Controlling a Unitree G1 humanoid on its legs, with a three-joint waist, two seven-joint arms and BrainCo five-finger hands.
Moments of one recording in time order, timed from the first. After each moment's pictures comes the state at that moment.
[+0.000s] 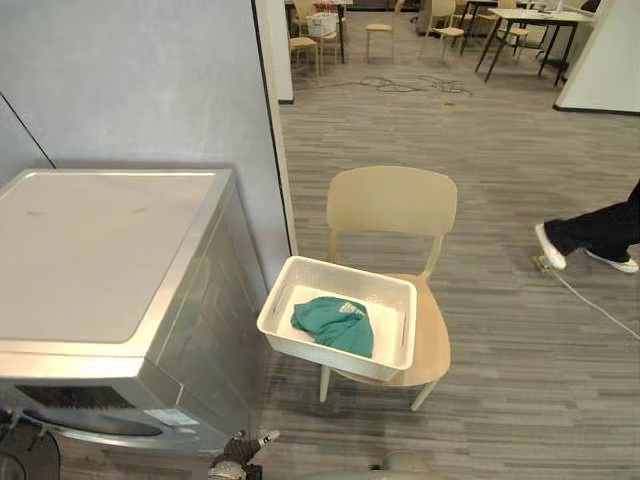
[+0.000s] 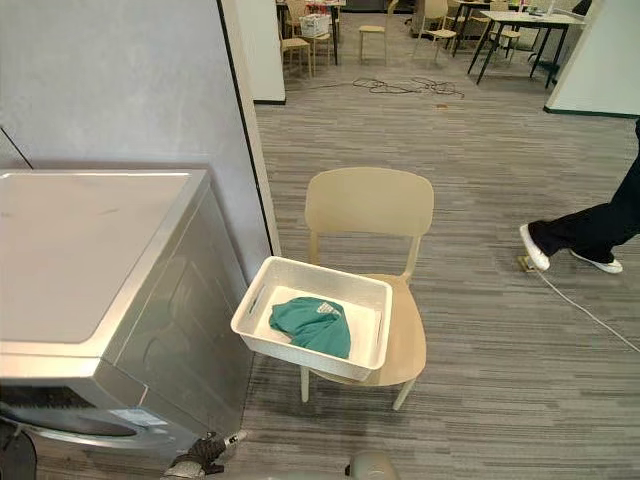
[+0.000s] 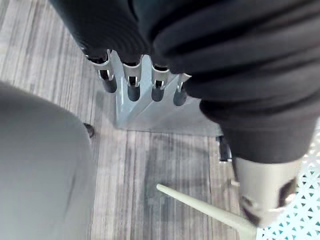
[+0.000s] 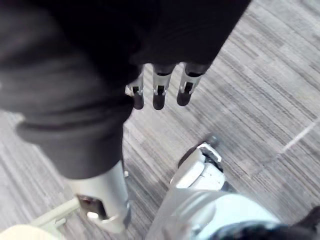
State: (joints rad) left arm 0.00 0.05 0.28 1.14 0.29 0.03 0.11; right arm 0.23 -0.02 -0.36 0.73 0.34 0.00 -0.06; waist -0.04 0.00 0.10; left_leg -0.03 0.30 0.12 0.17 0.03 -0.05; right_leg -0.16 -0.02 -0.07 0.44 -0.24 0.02
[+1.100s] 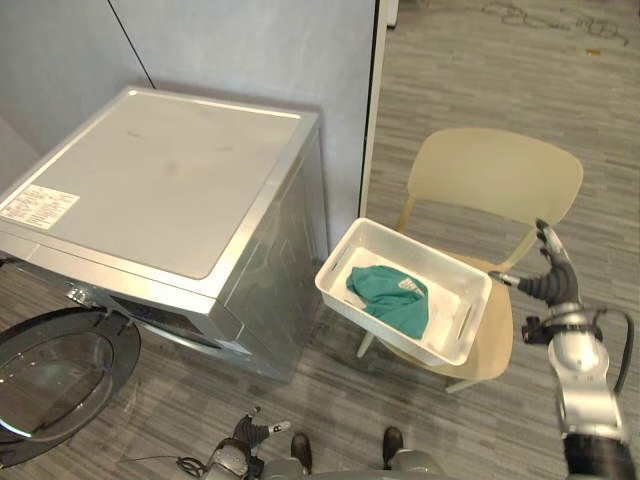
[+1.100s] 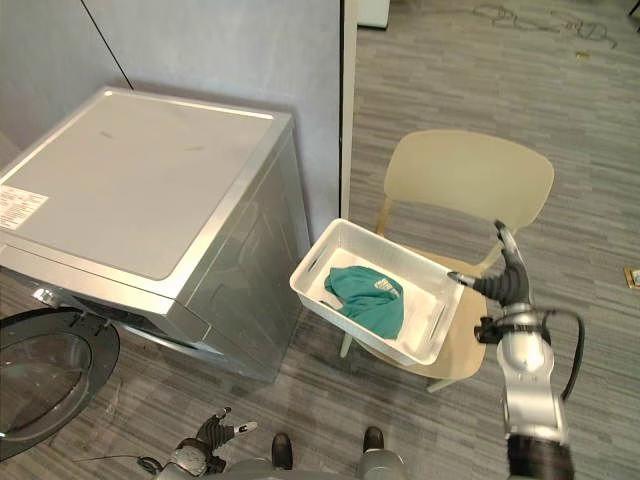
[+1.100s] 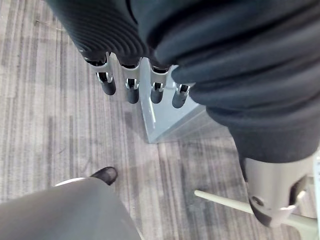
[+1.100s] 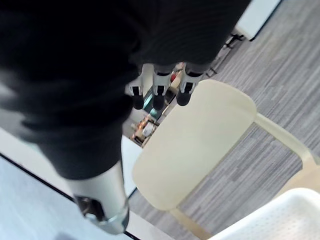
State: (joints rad) left arm 0.05 0.13 -0.03 0.97 0.44 -0.01 0.04; right arm -0.23 -0.61 -0.09 0.24 -0.23 -0.09 0.01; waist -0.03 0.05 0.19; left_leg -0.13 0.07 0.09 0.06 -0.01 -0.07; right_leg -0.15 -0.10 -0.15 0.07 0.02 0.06
